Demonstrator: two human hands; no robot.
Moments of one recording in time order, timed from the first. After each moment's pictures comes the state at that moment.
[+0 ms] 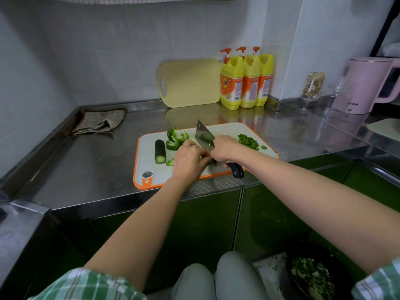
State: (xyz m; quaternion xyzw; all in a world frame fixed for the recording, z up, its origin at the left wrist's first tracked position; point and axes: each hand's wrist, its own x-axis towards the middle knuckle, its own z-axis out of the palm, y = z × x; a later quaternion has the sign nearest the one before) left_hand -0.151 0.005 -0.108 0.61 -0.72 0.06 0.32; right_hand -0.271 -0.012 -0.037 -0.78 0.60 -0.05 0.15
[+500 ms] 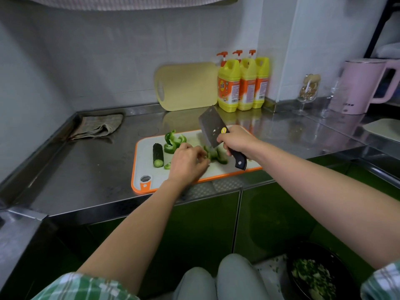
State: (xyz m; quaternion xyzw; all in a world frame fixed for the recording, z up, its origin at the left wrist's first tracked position) left_hand -0.148 0.000 -0.107 0.62 -0.71 0.02 0.33; right_hand -0.309 -0.029 -0.031 -0.68 0.54 -0.31 0.40
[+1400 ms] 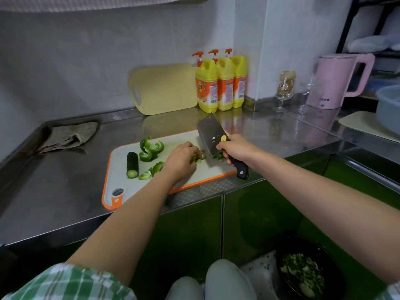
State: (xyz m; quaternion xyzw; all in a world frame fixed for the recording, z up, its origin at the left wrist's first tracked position) left_hand -0.183 -0.044 -0.092 0.58 -0.79 -0.02 0.19; right_hand -0.365 -0.037 -0.049 -0.61 0.56 -0.34 0.45
